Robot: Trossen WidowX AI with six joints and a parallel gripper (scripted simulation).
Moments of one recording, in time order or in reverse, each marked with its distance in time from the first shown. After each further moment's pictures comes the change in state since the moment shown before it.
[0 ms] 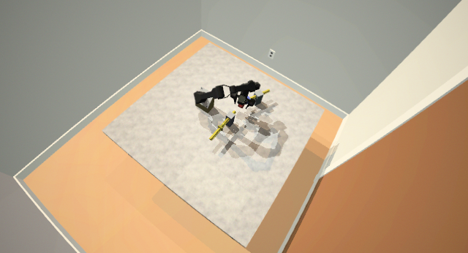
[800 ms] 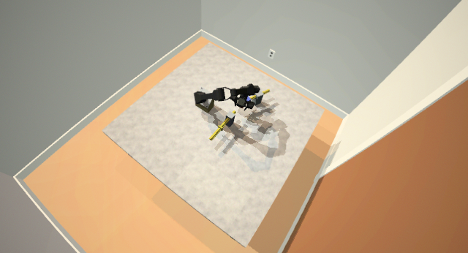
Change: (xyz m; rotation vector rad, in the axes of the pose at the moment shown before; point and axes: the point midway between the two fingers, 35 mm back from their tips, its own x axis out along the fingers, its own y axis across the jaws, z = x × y) arm 0.027 0.001 -0.003 0.018 0.008 -0.011
